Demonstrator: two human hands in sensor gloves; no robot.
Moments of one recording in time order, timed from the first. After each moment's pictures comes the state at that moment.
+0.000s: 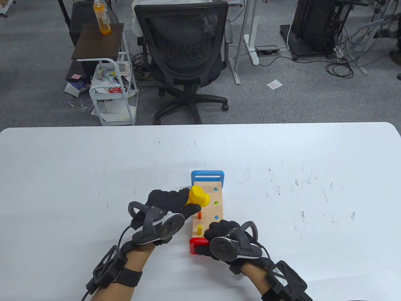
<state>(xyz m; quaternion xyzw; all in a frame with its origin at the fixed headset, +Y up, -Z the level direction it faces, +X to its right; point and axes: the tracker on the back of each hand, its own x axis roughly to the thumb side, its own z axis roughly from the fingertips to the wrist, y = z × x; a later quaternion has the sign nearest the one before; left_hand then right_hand) -0.138 -0.620 -0.315 0.28 -0.23 0.02 0.93 0.049 -0.729 -0.296 0.34 -0.09 0.93 0.08</state>
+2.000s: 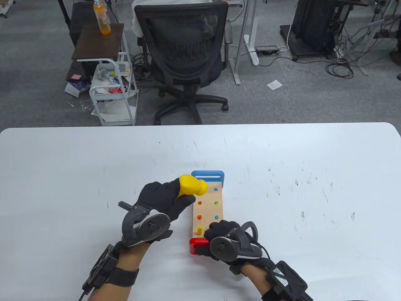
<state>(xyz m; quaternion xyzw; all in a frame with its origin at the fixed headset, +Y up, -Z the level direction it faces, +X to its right) -0.157 -0.606 -0.306 0.36 -0.21 0.14 0.90 0.048 -0.730 -0.296 0.34 -0.09 0.93 0.08</state>
